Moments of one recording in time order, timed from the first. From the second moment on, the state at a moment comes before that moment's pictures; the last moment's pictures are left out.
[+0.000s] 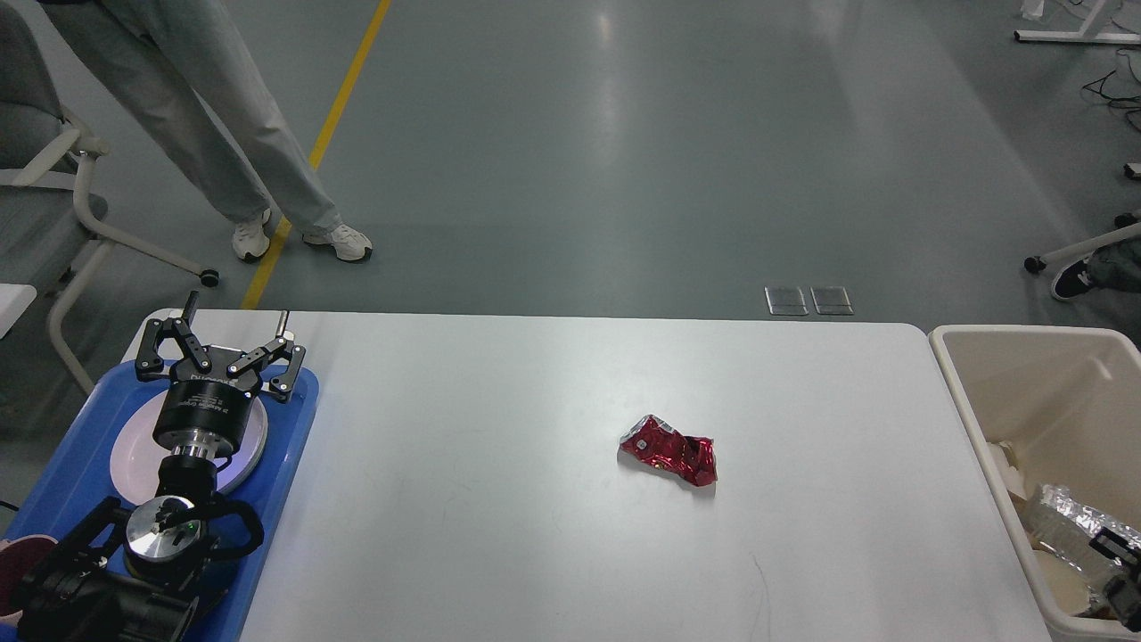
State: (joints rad) left arm -0.35 0.22 -1.22 -0.73 -0.20 -0.57 -0.21; right arm 0.50 -0.41 -0.86 0.06 0.05 -0.01 -0.13
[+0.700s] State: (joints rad) left arm -0.35 0.22 -1.22 -0.73 -0.20 -0.57 -0.21; right arm 1.34 -0.68 -1.15 0.91 -0.24 0.10 -0.23
